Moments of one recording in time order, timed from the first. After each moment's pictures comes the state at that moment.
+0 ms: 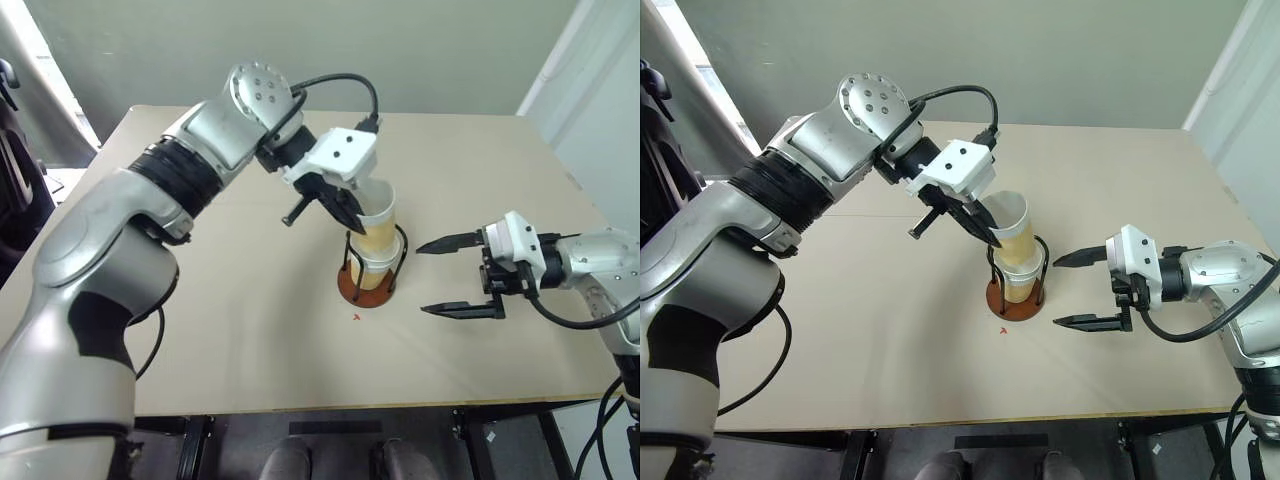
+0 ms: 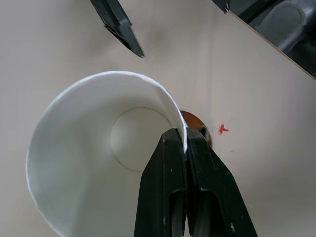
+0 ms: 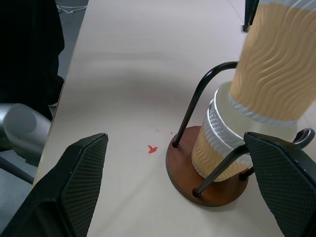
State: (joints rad) left arm -1.62 0.67 -1.05 0.68 -0.56 -0.15 -1.59; right arm -0.48 -0.88 0.01 -0.23 0.48 0.33 1.34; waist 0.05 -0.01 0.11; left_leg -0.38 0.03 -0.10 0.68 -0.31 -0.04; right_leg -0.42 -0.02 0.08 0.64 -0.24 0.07
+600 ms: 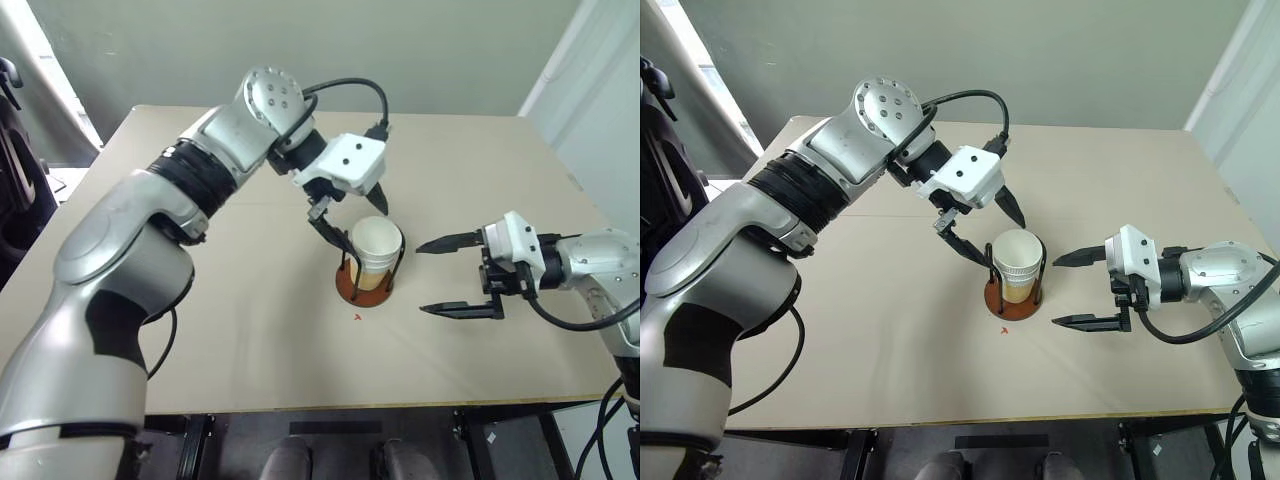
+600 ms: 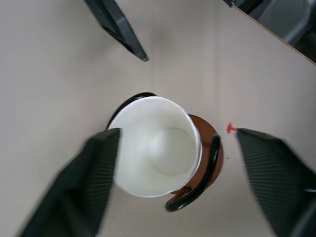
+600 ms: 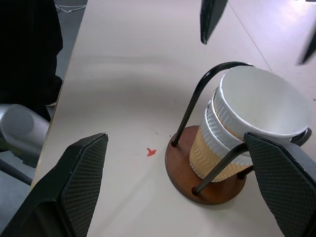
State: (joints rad) left arm -1.63 0.60 -1.00 0.77 -0.52 -0.22 -1.59; right arm -0.47 -0.88 0.01 -0.24 0.48 0.35 1.33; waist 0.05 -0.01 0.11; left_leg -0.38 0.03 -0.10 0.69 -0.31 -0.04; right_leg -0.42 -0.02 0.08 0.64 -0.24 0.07
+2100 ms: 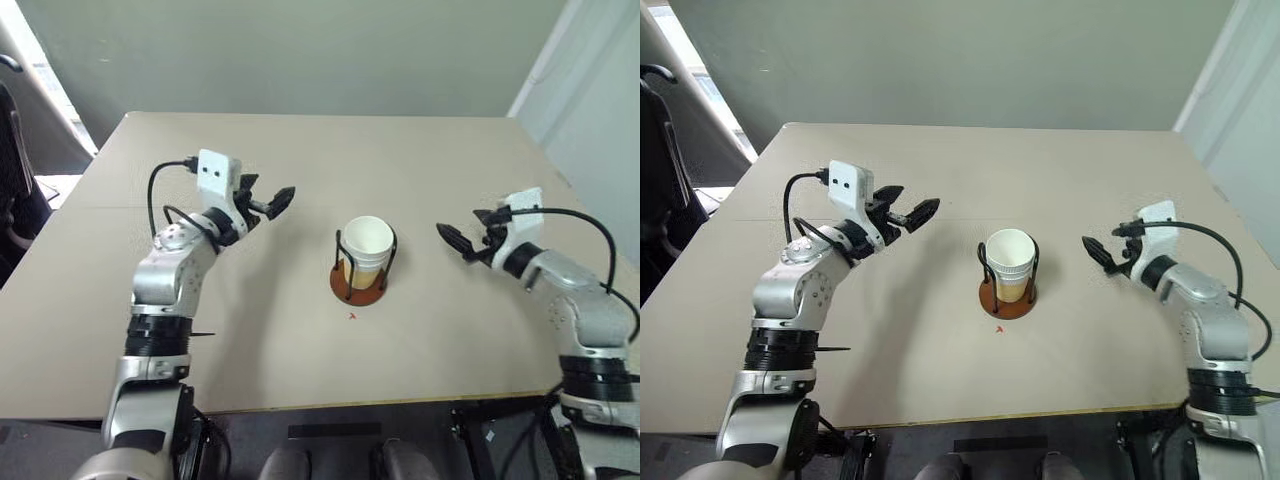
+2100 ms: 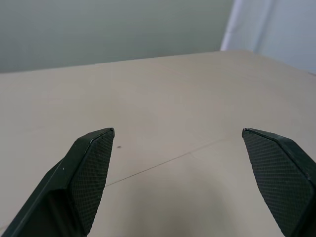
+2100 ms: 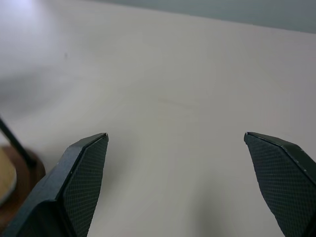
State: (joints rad) left arm -0.68 0.44 0.13 0.16 -0.39 0.48 -0.41; right arm -0.49 -0.48 -0.19 -0.05 0.37 0.60 0.46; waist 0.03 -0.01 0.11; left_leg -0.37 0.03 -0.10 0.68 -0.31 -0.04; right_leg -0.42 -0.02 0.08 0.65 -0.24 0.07
